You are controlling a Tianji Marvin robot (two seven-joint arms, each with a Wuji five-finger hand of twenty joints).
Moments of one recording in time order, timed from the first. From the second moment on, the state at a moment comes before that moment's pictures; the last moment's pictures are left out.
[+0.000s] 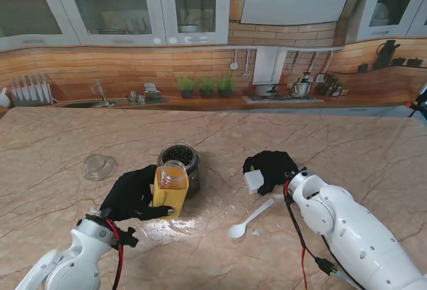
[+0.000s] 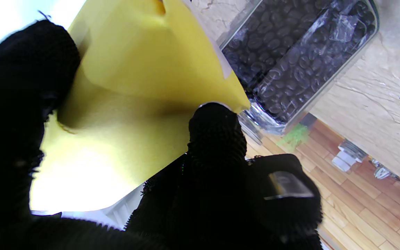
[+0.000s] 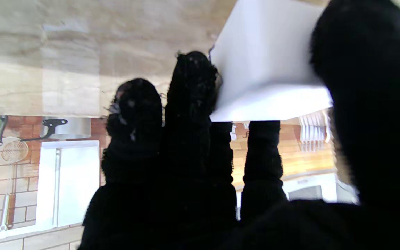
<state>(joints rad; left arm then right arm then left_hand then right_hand) 1.91 -1.13 -1.37 -1.92 0.55 -0.24 0.17 -1.32 -1.06 1.05 -1.30 -1.01 -0.24 -0.14 0.53 -1.02 0.76 0.08 0.66 0.16 1.11 0.37 1.12 0.16 0.42 0.78 1.28 -0.02 1.22 0.64 1.07 0.00 1.79 0.54 0.47 -1.13 1.01 -0.33 0.67 -0.25 0.78 0.41 0.87 -0.08 0.73 0.49 1.26 -0.09 0.68 0.68 1.01 -0.04 1.25 0.24</state>
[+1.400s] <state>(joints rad) 1.84 -1.12 -1.25 -1.88 0.60 -0.18 0.14 -1.37 -1.06 1.17 -1.81 -0.61 -0.46 0.15 0.53 -1.02 0.76 0.08 0.66 0.16 1.11 0.37 1.12 0.16 0.42 0.78 1.28 -0.02 1.22 0.64 1.07 0.00 1.79 0.54 0.47 -1.14 0.99 -0.34 0.69 -0.25 0.79 0.41 0.91 -0.08 0.69 0.49 1.27 -0.09 0.72 0.68 1.02 -0.04 1.28 0.24</state>
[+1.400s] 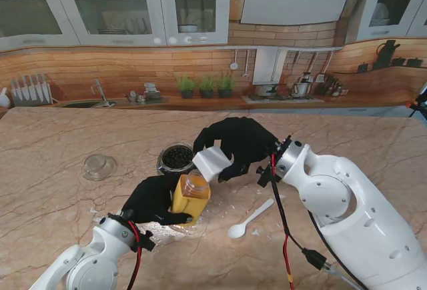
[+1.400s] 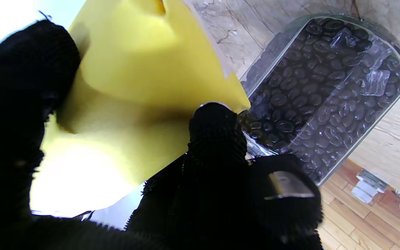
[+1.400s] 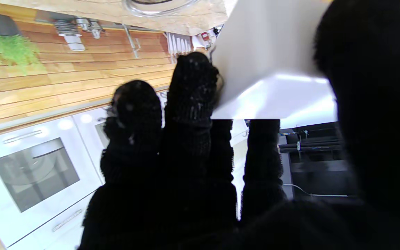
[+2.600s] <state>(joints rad) 1.81 -1.12 -1.23 -1.89 0.59 -0.17 0.13 -1.34 -1.05 1.11 -1.83 -0.54 -0.46 0.25 0.53 -1.02 0.76 0.08 0.66 0.16 1.11 0.37 1.12 0.16 0.42 0.78 1.28 -0.02 1.22 0.64 1.07 0.00 1.79 0.54 0.47 -1.15 0.99 -0.36 0.70 -0.25 0.79 0.41 0.92 -0.08 0.68 0.52 1.27 -0.09 0.74 0.68 1.03 -0.03 1.29 0.27</state>
